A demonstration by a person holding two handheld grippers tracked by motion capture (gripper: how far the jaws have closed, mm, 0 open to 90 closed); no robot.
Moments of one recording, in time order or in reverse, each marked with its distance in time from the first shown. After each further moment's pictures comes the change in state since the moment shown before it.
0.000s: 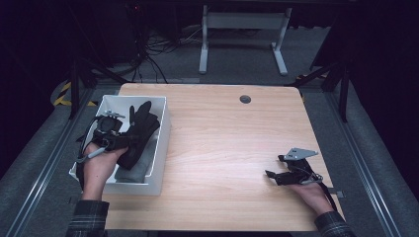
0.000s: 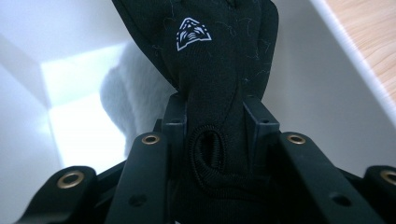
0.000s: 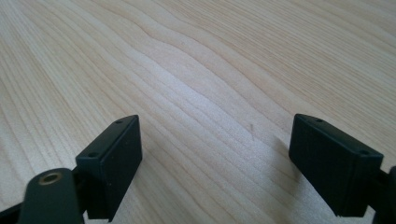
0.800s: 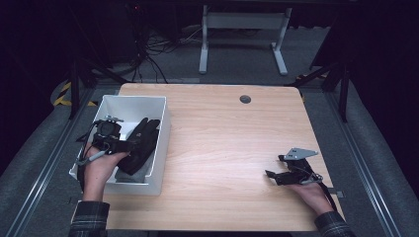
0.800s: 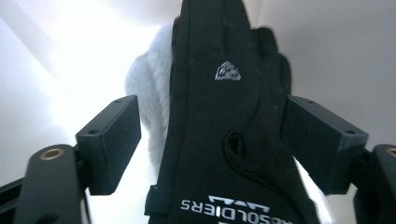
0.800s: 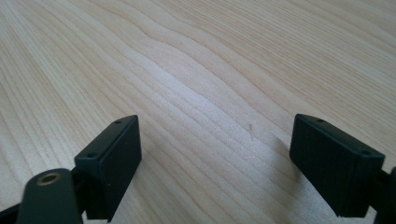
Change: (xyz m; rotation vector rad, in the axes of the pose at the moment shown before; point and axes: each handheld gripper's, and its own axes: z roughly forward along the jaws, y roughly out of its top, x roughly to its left) left arm 0.012 -0.008 0.012 -0.021 0.068 -0.018; right arm 0.000 0.000 0.000 0.001 -0.004 0.003
